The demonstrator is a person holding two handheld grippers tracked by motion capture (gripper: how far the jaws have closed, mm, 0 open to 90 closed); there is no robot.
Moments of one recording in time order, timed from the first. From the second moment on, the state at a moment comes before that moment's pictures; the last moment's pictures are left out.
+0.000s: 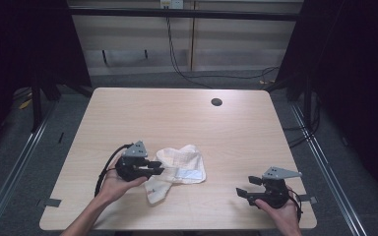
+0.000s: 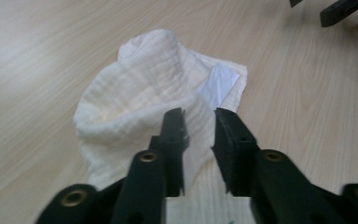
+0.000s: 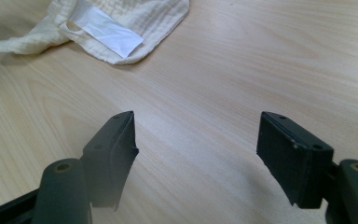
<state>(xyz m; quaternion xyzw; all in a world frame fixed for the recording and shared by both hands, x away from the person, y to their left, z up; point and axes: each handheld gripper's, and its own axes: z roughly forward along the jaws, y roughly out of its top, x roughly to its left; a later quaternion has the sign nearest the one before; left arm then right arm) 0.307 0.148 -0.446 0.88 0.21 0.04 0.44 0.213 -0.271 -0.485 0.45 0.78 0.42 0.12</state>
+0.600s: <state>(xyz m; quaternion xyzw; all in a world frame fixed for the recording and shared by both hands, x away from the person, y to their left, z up) 0.329 0.107 -0.488 0.91 0.19 -0.01 0.38 0.211 -0.274 -0.483 0.46 0.77 0.43 0.12</state>
